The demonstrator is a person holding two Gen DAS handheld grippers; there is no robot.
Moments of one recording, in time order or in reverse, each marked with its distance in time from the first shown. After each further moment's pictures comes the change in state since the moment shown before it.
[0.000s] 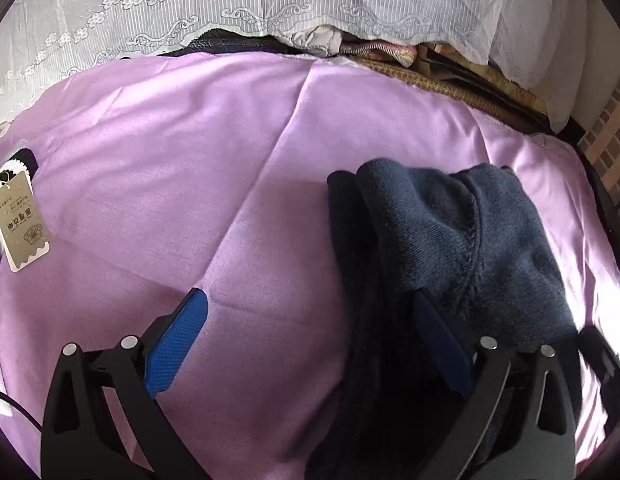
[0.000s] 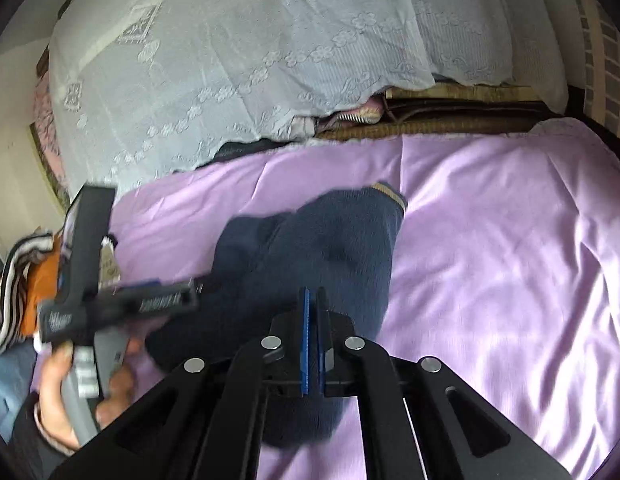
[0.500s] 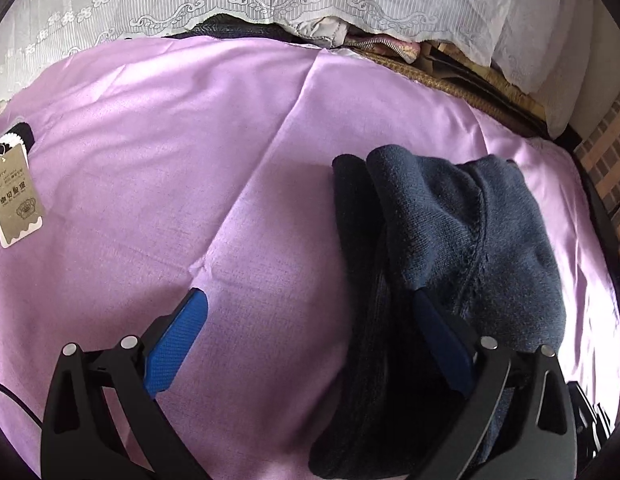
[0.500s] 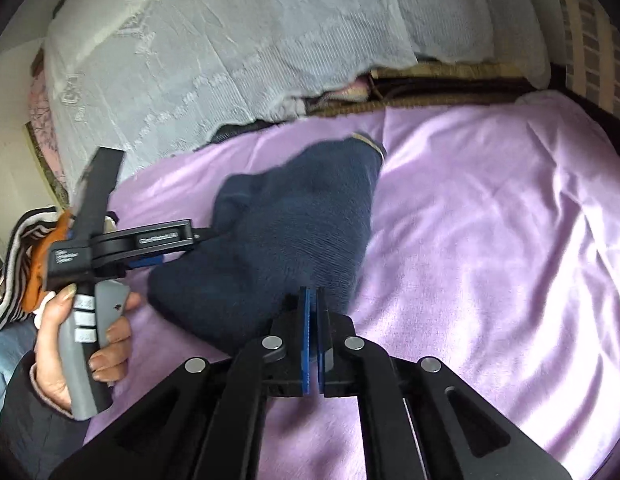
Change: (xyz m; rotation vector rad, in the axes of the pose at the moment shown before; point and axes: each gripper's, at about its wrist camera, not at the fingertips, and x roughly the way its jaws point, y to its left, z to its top) left arm -0.001 0.016 -0.005 -0.057 0.016 -0.060; right arm -0.025 -0.002 -0.029 0.015 -0.040 0.012
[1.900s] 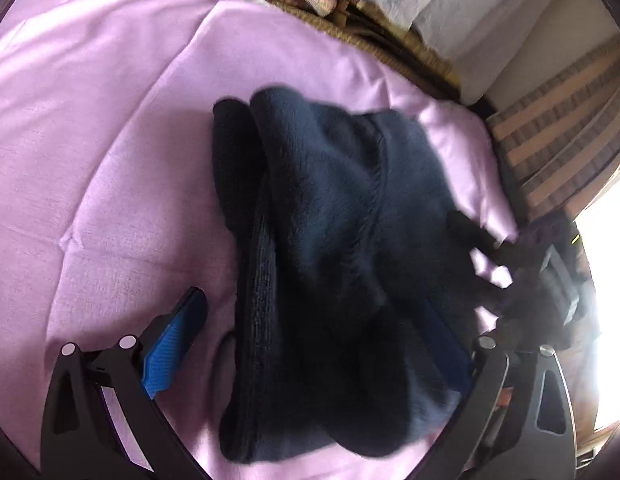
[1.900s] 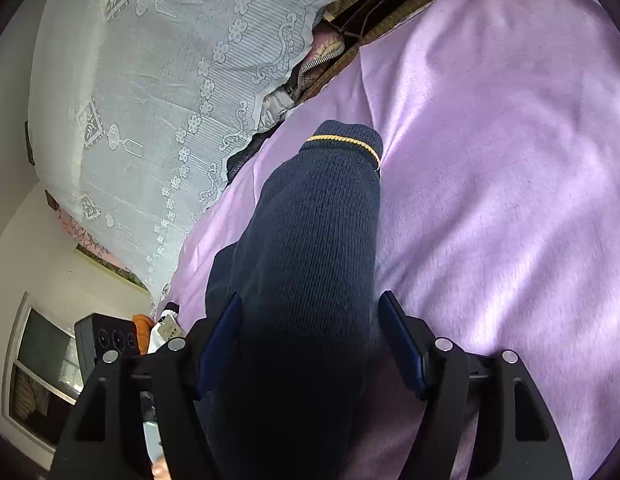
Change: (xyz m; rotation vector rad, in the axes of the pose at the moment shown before) left arm 0.019 -0.019 -0.005 0.053 0.182 -0.388; right arm 0.128 -0.092 0.052 0.484 0.153 0.376
